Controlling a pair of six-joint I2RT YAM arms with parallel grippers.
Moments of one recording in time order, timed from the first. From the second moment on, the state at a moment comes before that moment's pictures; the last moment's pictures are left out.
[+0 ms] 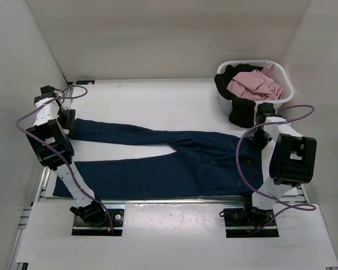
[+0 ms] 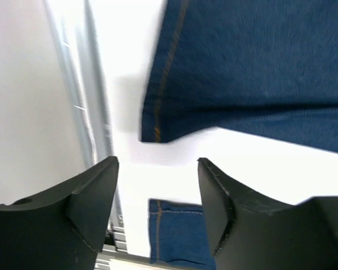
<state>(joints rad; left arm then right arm) 0.43 2.03 1.67 -0.91 -0.05 0.43 -0.13 1.69 1.07 -0.66 0.21 0.62</state>
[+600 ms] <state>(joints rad) 0.43 2.19 1.70 -0.94 -0.10 0.39 -0.13 1.80 1.25 -0.69 0.17 0.66</state>
